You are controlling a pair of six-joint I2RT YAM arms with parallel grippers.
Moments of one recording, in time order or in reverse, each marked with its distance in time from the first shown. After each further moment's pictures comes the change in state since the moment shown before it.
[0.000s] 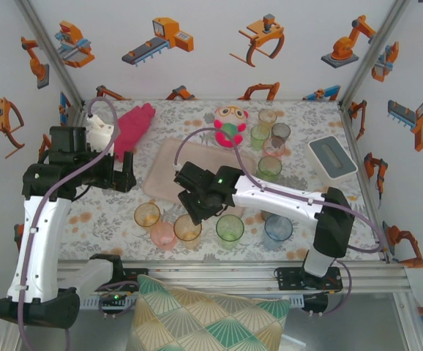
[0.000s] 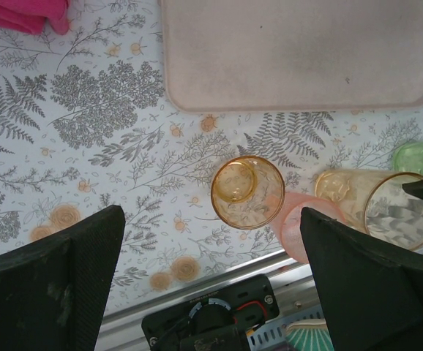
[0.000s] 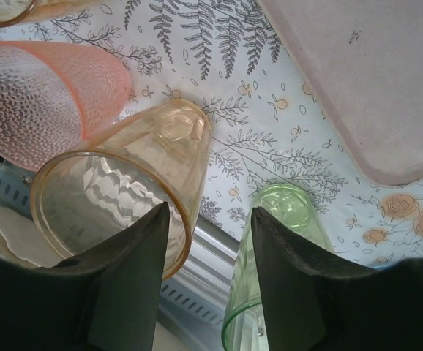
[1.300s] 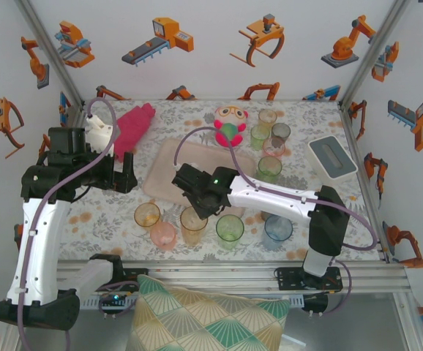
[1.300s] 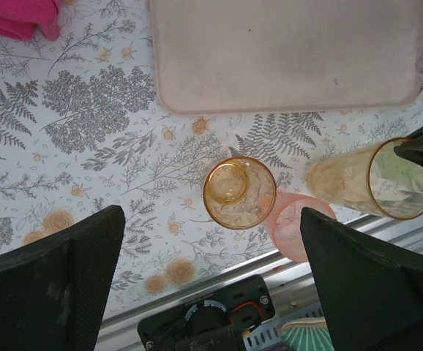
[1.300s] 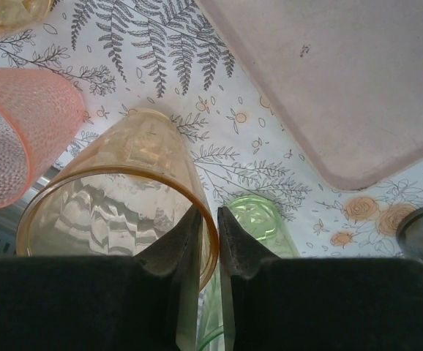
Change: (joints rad) left arm 0.000 -0.010 0.000 0.000 0.028 0.000; right arm 0.000 0.031 0.009 -0.012 0.117 -0.023
